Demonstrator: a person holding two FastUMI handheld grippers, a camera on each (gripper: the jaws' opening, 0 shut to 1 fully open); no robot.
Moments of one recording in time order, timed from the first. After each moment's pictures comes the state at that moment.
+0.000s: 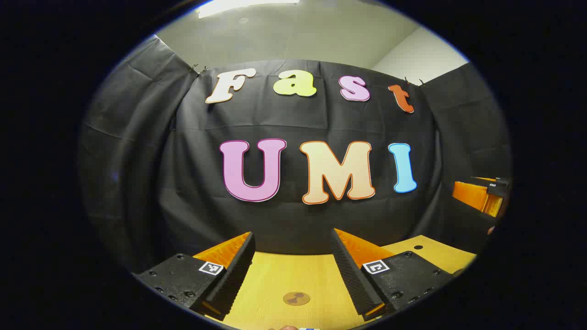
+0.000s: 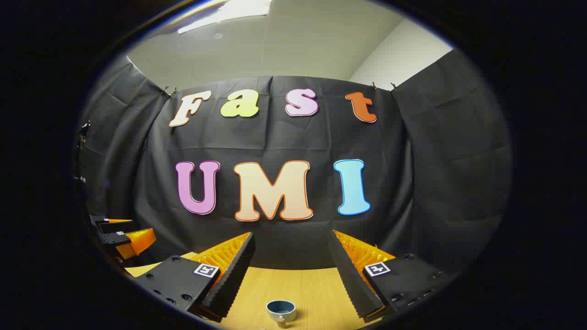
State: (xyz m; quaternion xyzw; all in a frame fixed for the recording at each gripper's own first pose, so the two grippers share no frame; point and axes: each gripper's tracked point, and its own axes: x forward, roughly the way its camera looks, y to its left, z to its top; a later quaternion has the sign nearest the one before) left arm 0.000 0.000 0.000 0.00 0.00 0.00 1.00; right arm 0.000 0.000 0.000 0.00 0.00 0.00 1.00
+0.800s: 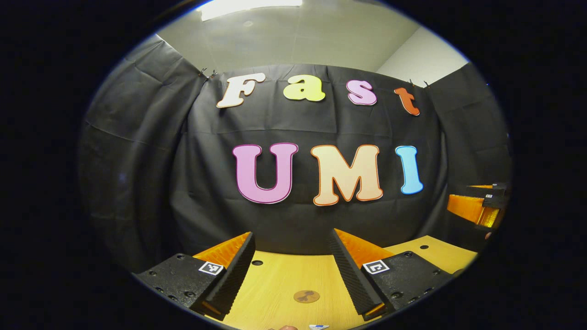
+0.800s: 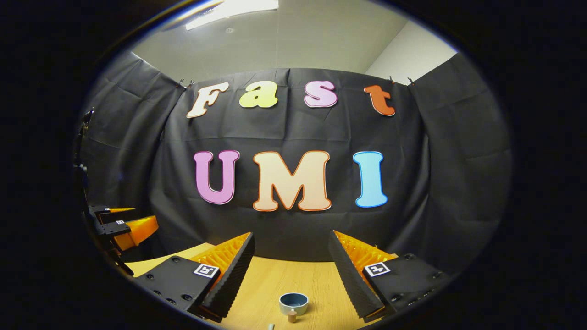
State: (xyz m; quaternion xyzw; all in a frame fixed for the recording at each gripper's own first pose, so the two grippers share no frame) left arm -0.024 0.027 0.004 0.00 -0.01 0.03 1.00; right arm -0.009 0.042 -0.028 -0.01 0.05 0.06 1.00
